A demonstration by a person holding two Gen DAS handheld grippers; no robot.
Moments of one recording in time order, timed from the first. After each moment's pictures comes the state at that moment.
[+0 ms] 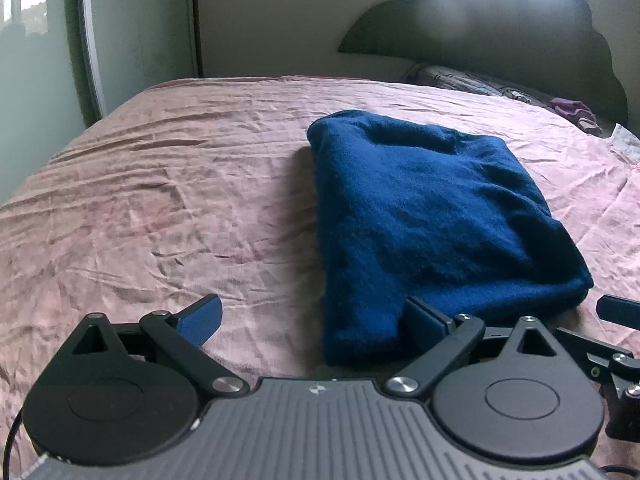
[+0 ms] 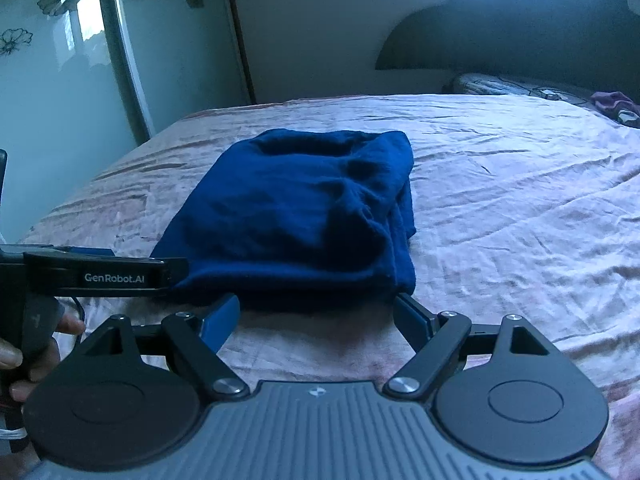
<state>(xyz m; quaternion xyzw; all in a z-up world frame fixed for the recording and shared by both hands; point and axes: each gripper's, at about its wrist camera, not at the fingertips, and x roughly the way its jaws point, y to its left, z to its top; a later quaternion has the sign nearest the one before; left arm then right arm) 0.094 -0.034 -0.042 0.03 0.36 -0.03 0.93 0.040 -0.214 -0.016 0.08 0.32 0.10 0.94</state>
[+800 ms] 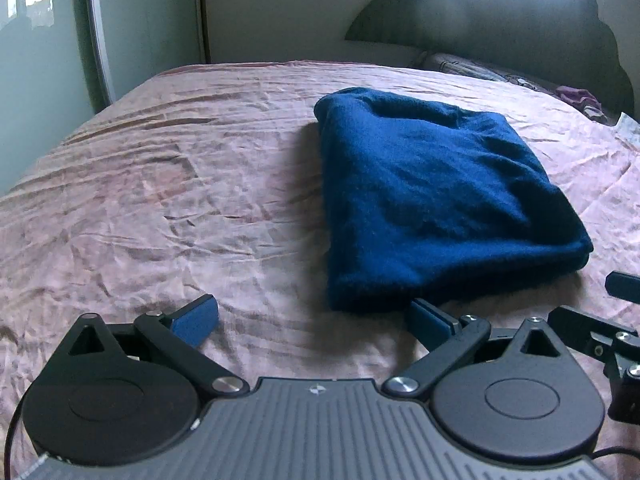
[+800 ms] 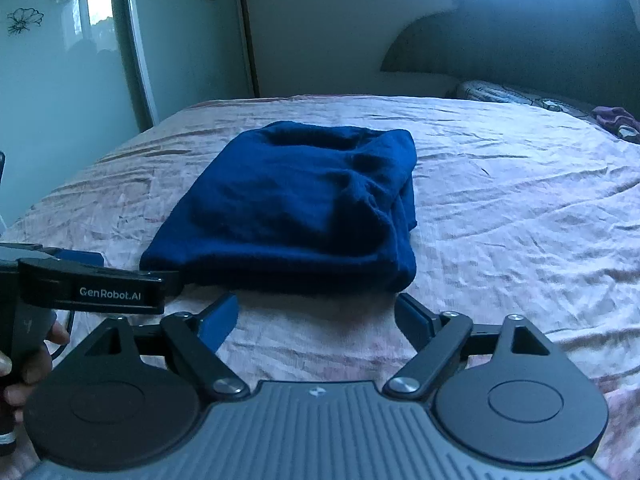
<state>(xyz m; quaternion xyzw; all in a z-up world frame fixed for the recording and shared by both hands) 0.073 -0.031 -0.051 0.03 0.37 -0.02 0.93 0.028 -0.208 -0.018 0.05 0.32 0.10 0.94</state>
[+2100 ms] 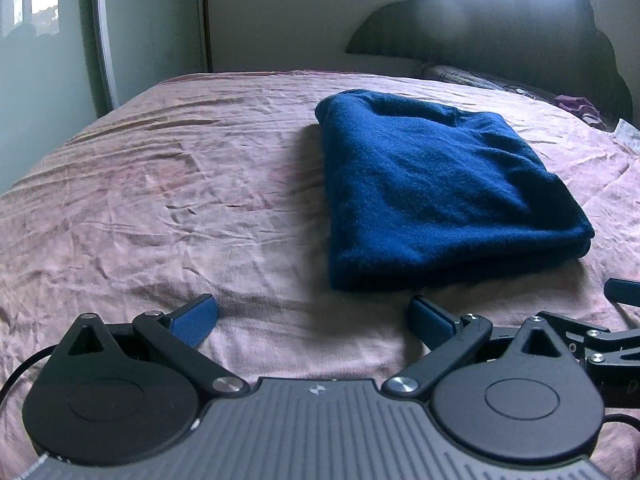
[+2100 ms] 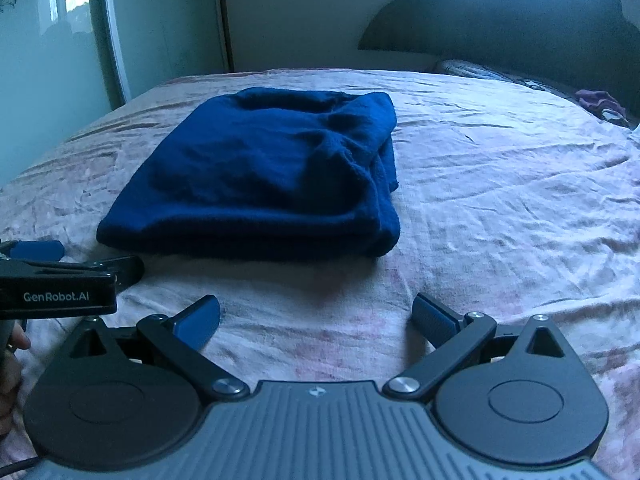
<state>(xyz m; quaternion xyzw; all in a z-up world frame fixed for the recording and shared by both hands) 0.062 -0.030 -0.062 0.03 0.35 -0.02 0.94 0.037 -0.210 -0.046 0.04 0.35 0.07 0.93</state>
